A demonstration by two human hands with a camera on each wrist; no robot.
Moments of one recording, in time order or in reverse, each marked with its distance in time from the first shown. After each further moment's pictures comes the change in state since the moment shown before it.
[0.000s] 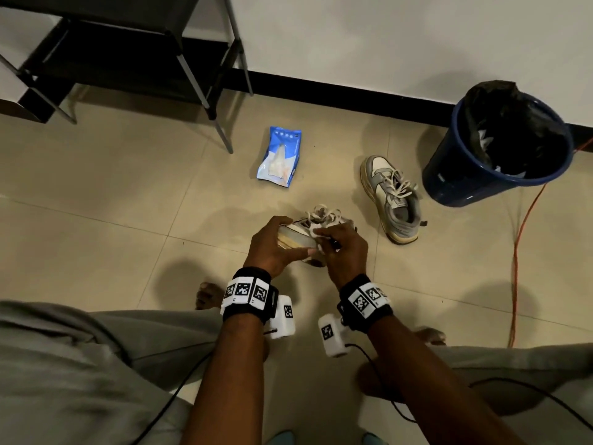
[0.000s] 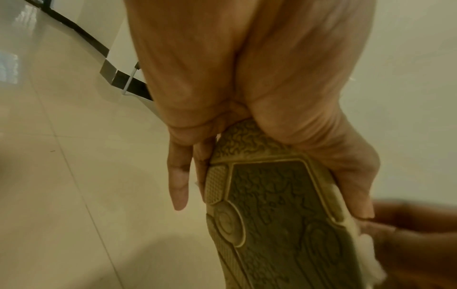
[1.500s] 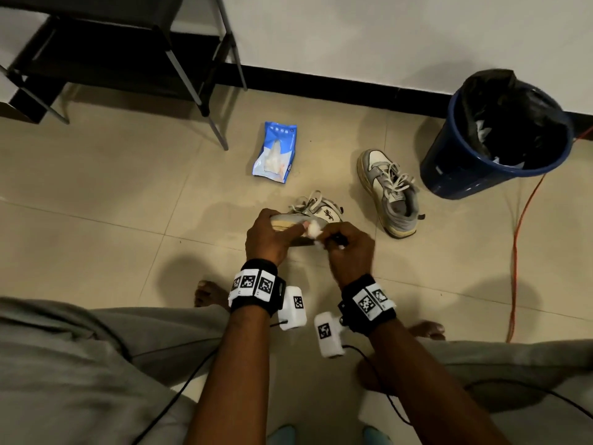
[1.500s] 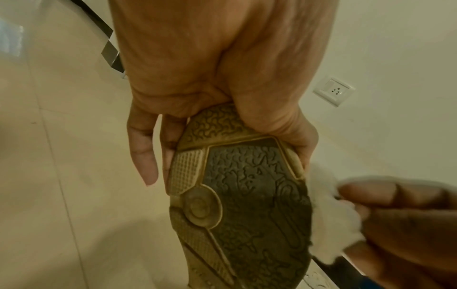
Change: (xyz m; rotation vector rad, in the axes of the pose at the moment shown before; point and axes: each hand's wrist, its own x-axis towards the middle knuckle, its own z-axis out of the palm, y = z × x) left_hand 0.015 0.007 0.015 -0.029 0.209 -0.118; right_hand -0.008 0.005 -0.005 0.194 0.101 -0.054
